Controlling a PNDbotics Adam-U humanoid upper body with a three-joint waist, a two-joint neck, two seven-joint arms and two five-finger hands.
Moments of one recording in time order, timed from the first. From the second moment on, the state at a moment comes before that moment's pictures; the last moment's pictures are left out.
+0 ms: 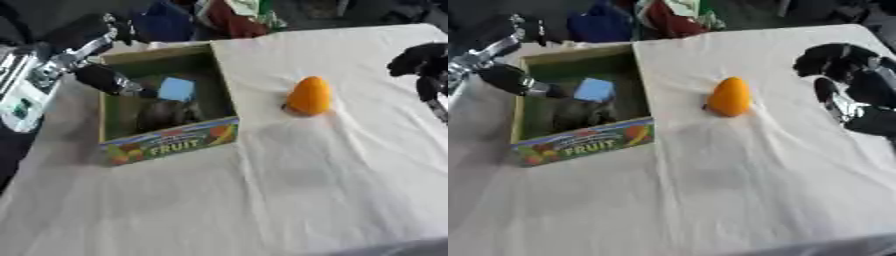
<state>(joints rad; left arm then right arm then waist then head) -0.77 0.60 -0.18 -1.44 -0.59 -0.22 -0.17 -0.50 -0.59 -0.04 -1.54 -0.23 -0.42 0.54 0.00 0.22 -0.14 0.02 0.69</state>
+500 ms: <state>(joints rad) -0.50 0.63 -0.09 -1.78 -0.20 -0.12 0.00 -0.66 -0.72 0.10 -1.38 -0.15 -0.55 0.58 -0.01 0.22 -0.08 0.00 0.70</state>
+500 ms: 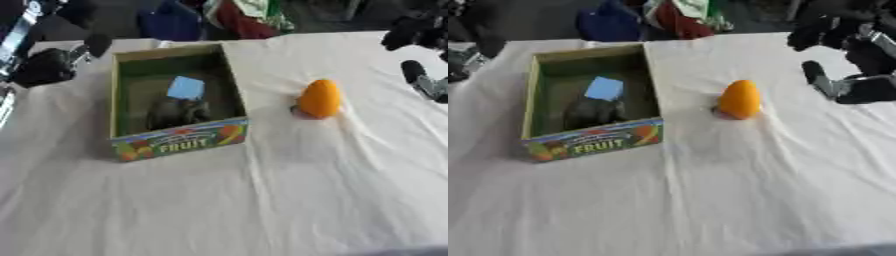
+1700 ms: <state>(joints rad) -0.29 0.49 -0.02 -1.88 -0.10 -0.05 0.04 -0.80 -0.64 0.15 -0.99 0.41 -0.68 0.48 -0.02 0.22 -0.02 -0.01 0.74</state>
